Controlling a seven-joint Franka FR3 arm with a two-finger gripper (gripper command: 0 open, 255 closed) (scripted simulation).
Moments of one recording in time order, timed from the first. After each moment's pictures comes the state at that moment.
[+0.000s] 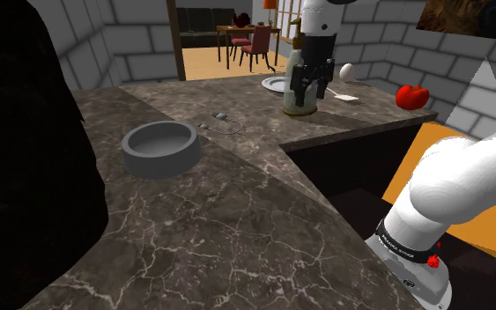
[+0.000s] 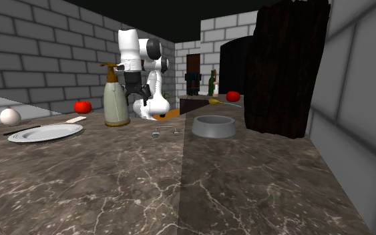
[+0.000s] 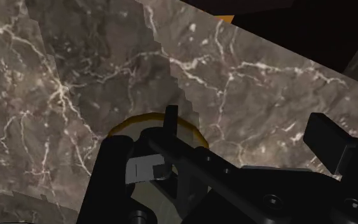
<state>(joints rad) 0.02 -0.63 0.01 -2.34 0.02 1.63 0.10</state>
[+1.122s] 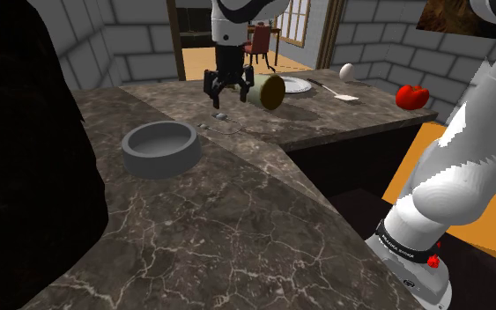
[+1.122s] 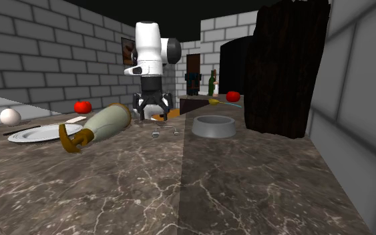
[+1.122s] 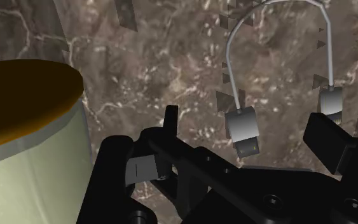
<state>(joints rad) 0.08 -0.07 0.19 -1.91 0.04 1.85 0.39</state>
